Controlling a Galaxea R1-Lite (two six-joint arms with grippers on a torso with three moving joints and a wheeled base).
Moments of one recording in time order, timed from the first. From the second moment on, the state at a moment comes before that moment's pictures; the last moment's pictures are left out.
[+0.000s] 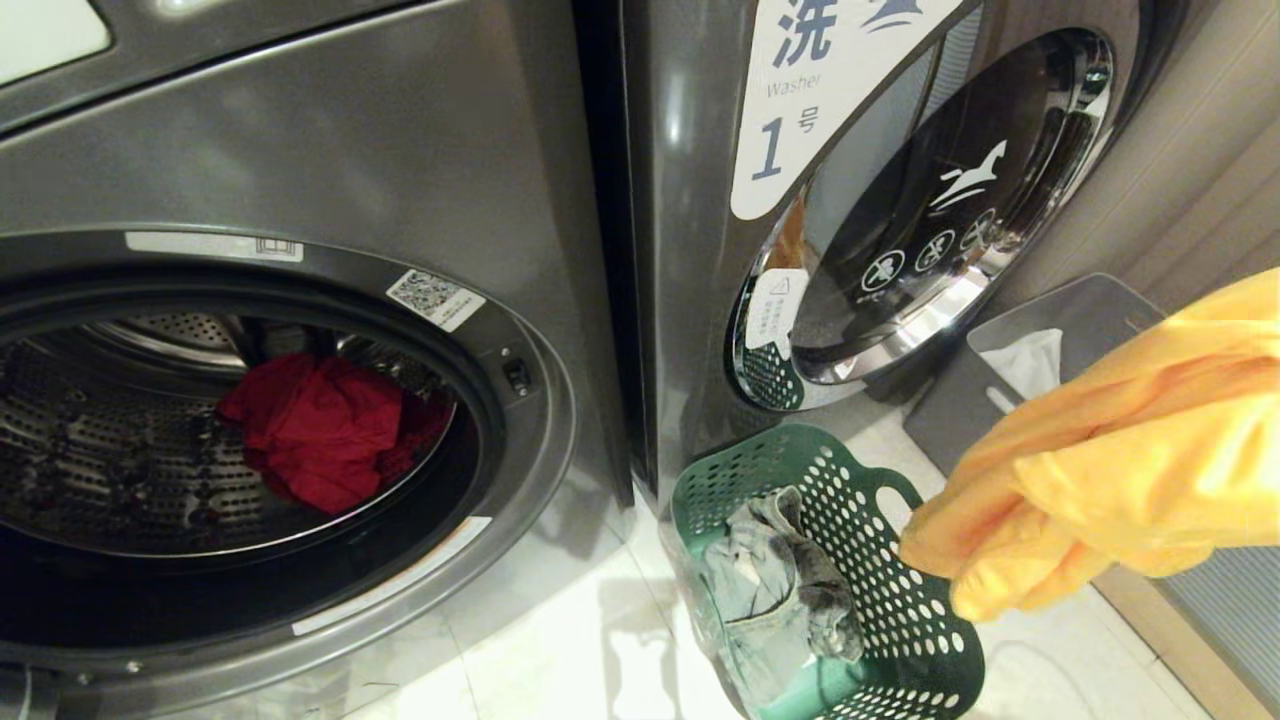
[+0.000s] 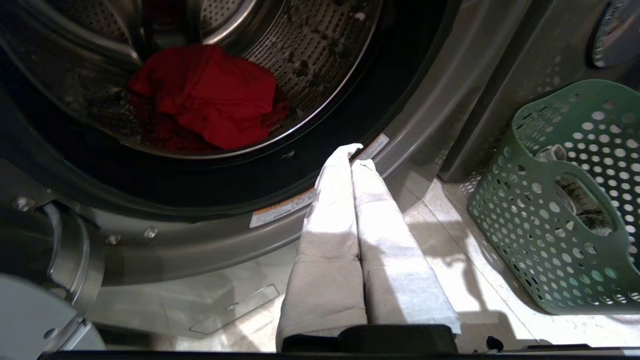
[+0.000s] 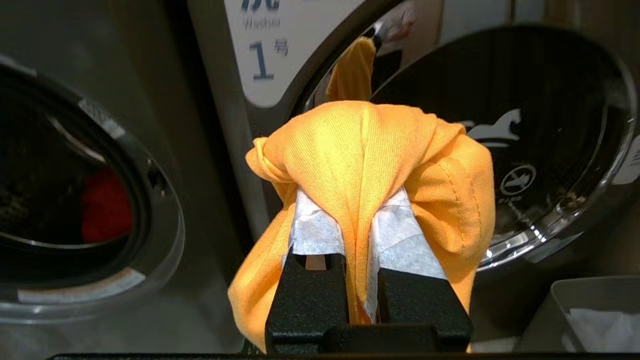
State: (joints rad) left arm 0.00 0.00 0.00 -0.11 -0.01 0.05; right arm 0.71 0.87 -0.31 -1.00 -0.25 -0.25
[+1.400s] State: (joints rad) left arm 0.00 0.00 0.00 -0.11 -0.01 0.05; right arm 0.61 1.55 -0.15 -1.21 -0.30 0.03
